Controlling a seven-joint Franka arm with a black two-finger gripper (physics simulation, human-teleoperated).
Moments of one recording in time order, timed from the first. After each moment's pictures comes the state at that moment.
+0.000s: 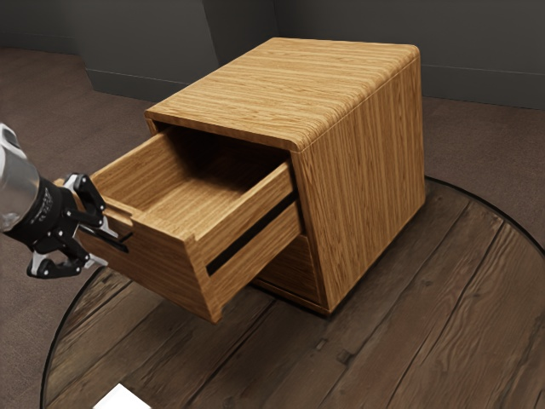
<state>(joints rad) 0.26 -0.79 -0.06 -2.35 -0.02 2.08 -1.62</state>
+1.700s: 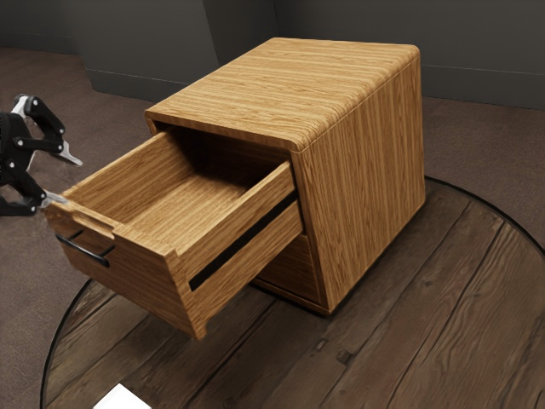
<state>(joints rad) 0.26 -0.74 -0.06 -2.07 0.04 1.97 -1.60</state>
